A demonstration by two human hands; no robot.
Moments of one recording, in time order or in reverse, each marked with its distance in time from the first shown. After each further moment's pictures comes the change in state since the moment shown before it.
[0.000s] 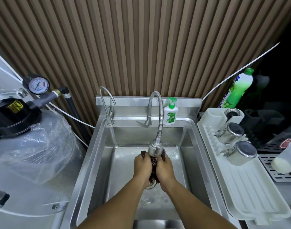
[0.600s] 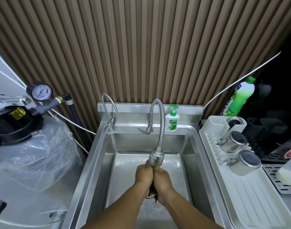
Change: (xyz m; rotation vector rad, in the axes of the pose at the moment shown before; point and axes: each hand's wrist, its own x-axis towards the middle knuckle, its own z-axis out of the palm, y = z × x) left_hand 0.008 -0.004 -0.001 0.113 -0.024 -0.069; right_hand -0.002 0.006 0.013 -0.024 0.021 0.251
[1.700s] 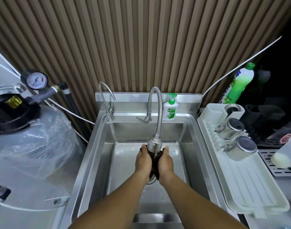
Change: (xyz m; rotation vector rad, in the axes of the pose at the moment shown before) left_hand -0.007 0.000 0.005 -0.221 -0.018 -0.035; right_hand 0.019 0.001 -0.009 0.212 0.112 -0.042
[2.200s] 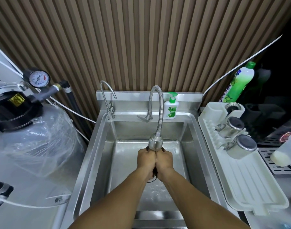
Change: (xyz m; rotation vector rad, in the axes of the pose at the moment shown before) left_hand -0.005 0.003 0.005 0.099 0.011 0.069; right_hand -0.012 -0.007 0.006 -0.110 0.002 -0.036
